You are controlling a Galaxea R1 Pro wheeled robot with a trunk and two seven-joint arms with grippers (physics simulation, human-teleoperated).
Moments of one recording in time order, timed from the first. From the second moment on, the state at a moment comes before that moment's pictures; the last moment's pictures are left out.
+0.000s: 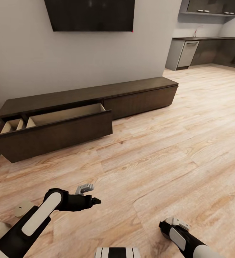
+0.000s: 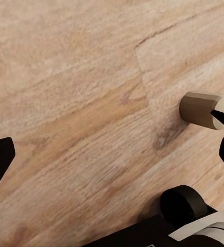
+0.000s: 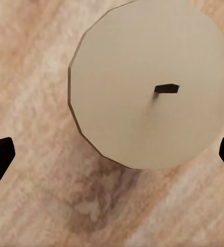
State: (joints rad) left arm -0.47 0.29 -0.47 -1.42 1.33 0.95 0.50; right arm -0.59 -0.09 0.43 -0.24 -0.92 0.09 -0.26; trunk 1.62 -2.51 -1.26
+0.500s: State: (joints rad) left arm -0.47 0.29 -0.47 -1.42 1.33 0.95 0.50; right arm -0.59 -0.09 0.43 -0.24 -0.92 0.09 -0.31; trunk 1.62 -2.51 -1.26
